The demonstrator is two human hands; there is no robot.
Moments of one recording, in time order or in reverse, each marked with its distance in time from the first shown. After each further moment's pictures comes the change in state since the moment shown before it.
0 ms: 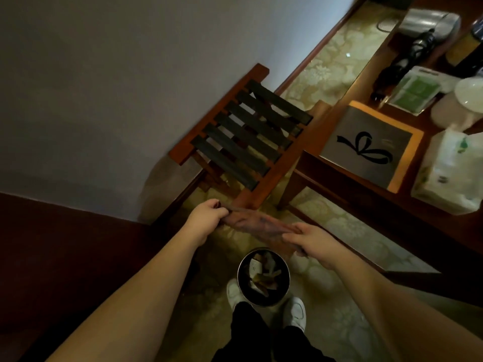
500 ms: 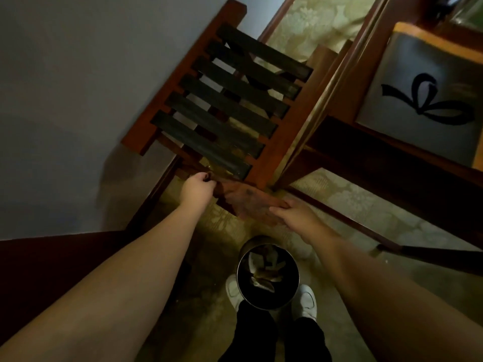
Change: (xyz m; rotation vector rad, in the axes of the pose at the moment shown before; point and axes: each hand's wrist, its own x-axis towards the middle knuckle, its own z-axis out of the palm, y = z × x) left_hand 0.190 -0.025 0.028 0.295 0.145 0.021; right_hand 0.177 0.035 0.028 0.106 0.219 0.153
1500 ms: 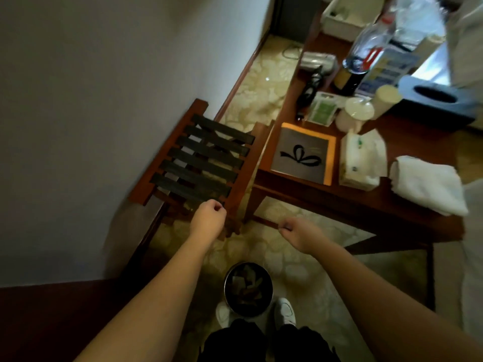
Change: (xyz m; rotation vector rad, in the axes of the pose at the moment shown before) left_hand -0.216 0.096 -0.073 0.175 -0.106 0.363; right_hand -0.250 -0.046 -0.079 -0.571 0.243 -0.195
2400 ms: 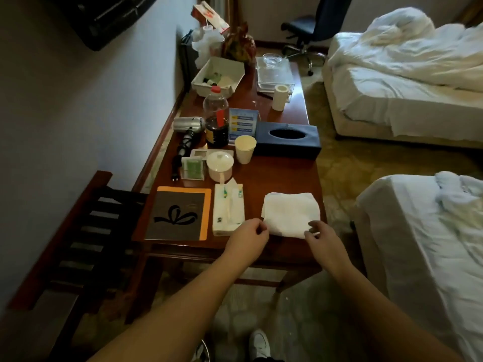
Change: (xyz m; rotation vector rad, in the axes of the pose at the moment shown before) left_hand -0.076 0.317 0.238 0.105 -0.318 0.457; right_hand -0.074 0.292 -0.184 0.479 0.625 0.302
